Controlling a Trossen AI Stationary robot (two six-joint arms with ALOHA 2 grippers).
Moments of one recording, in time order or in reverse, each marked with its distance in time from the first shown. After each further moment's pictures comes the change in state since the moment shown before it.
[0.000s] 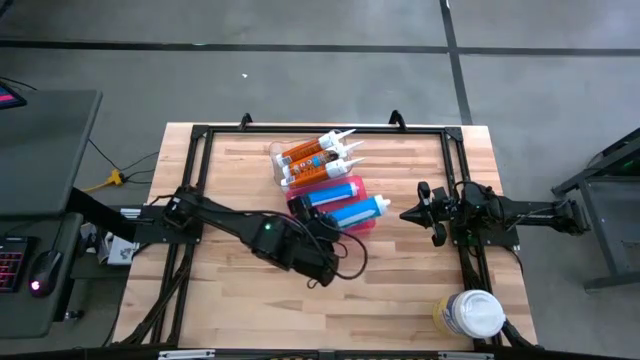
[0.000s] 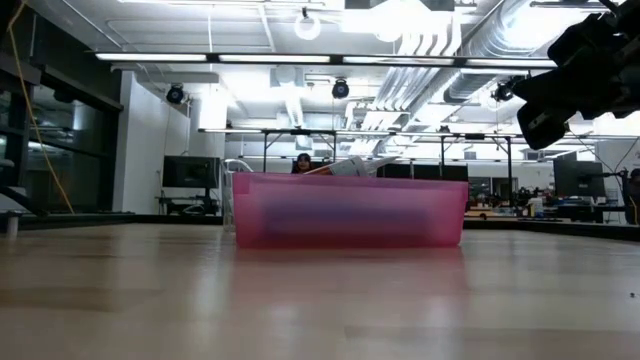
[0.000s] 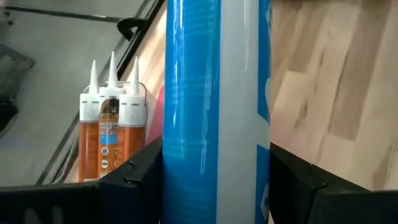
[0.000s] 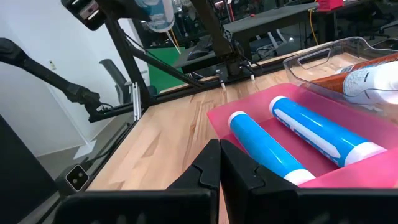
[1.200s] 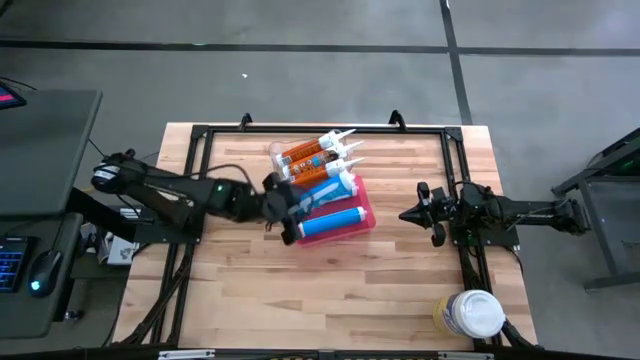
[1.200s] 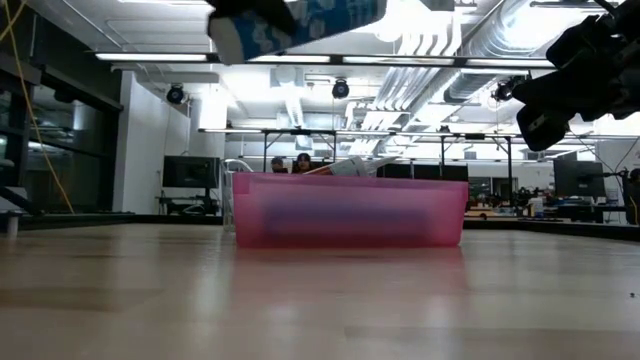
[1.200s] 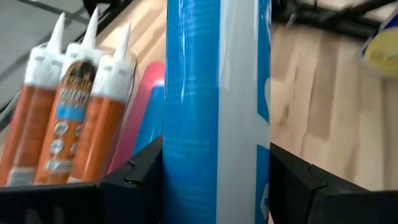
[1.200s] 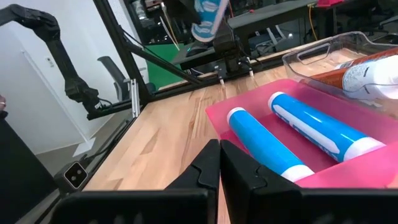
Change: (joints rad) left arm 0.183 -0.657 -1.035 0.804 0.295 0.133; right arm 0.000 0.019 0.000 -0.001 0.000 0.000
